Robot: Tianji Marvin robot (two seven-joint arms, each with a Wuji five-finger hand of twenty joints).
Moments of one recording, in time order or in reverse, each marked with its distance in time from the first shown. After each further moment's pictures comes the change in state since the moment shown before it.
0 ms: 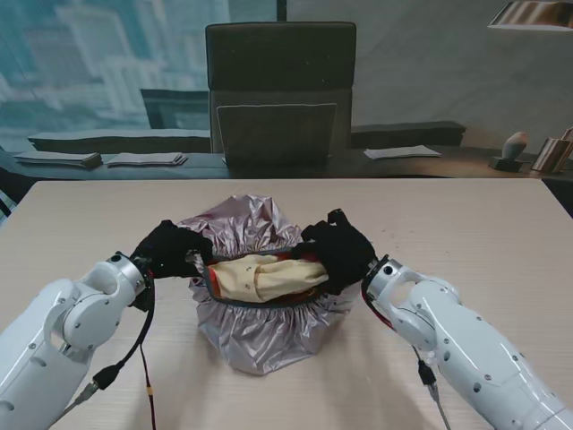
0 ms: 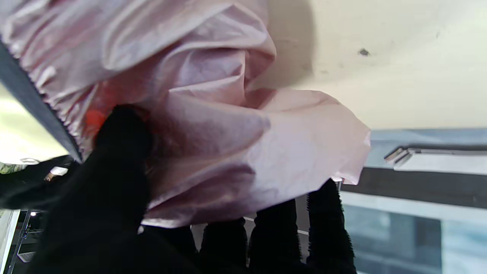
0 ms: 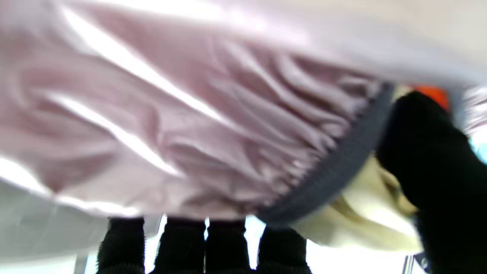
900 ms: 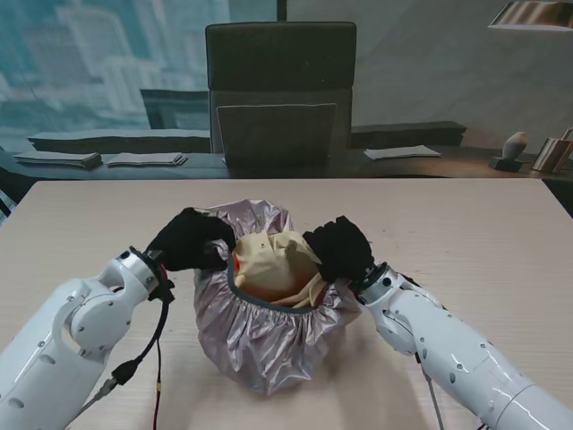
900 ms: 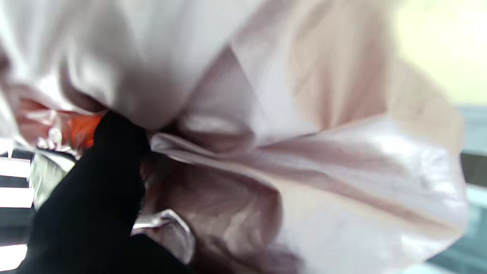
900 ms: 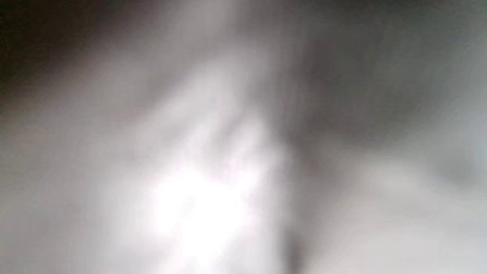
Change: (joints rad) left arm -0.011 -0.044 0.011 -0.024 -0.125 -0.120 0.046; right arm 0.146 -0.036 -0.232 0.258 0.023 0.131 -0.629; left_hand -0.051 -0.036 0.070 0.008 0.019 -0.035 -0.010 0.048 0.004 -0.008 -0.012 0.012 0.026 -0.002 -0.003 -0.001 0.052 0.020 0.025 0.016; right_hand 0.523 -0.281 0.174 -0.099 0.620 0.399 0.585 -0.092 0.941 0.244 0.564 0.443 0.825 0.331 1.002 0.502 1.104 0.339 0.410 0.195
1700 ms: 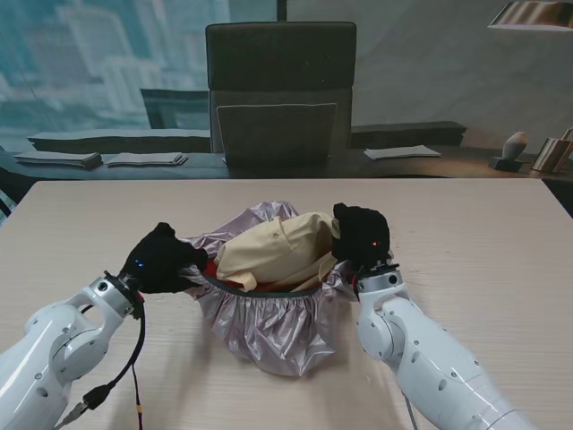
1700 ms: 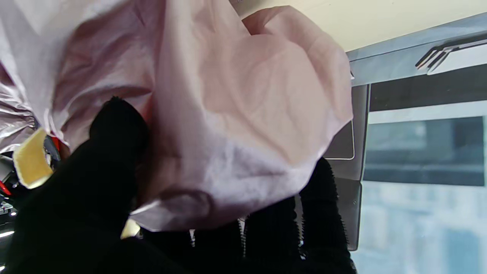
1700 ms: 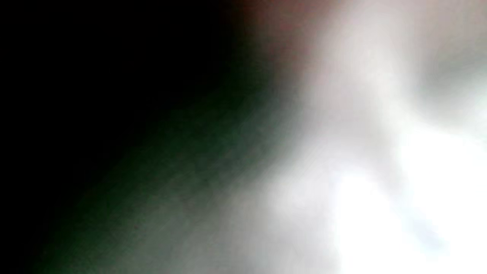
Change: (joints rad) left arm 0.113 0.042 -0.072 0.061 0.426 -0.089 0.399; right arm -0.127 -0.118 0.164 -0.078 0.287 0.213 0.021; left_hand -0.034 -0.083 0.119 0.005 0.036 -0.003 0.038 -0.120 0.310 -0.106 0.428 0.406 0.308 -0.041 0.632 0.353 0.125 -0.059 0.170 0.069; right_hand 0.089 -0.011 -0.004 0.018 -0.022 0.180 -0.002 0.037 -0.010 0.052 -0.011 0.025 -0.014 0.060 0.025 0.030 0.022 0.052 0.093 0.192
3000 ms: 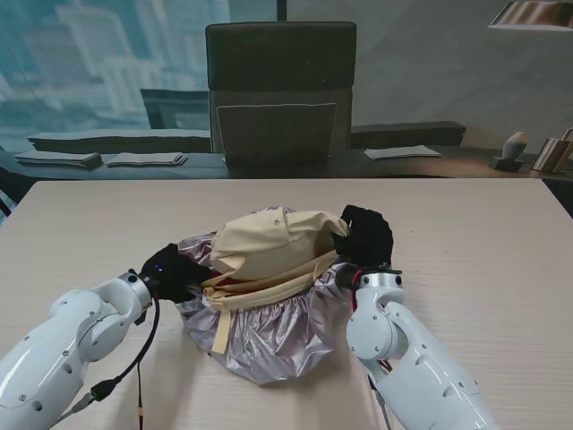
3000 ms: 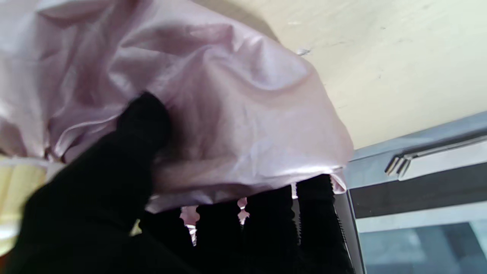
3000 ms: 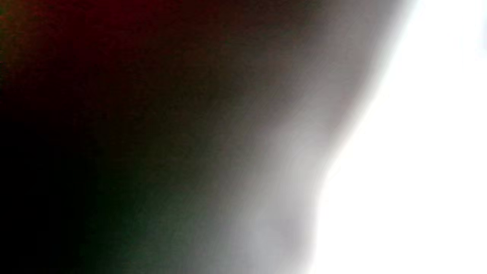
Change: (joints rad) left arm -0.156 0.028 0.170 0.141 0.033 0.137 -0.334; right arm -0.106 -0.081 0.121 -0.123 0.335 -0.011 0.160; left_hand 0.046 -0.107 0.157 0.000 -0.096 0.033 -0.048 -0.367 -0.034 0.025 -0.178 -0.034 -0.016 -0.019 -0.136 -0.077 -0.001 -0.041 -0.038 -0.011; right_hand -0.018 0.084 -0.021 0.000 -0.002 -0.047 -0.032 0.015 0.000 -0.001 -0.037 0.011 -0.009 0.001 -0.036 0.000 -0.064 -0.002 -0.144 -0.066
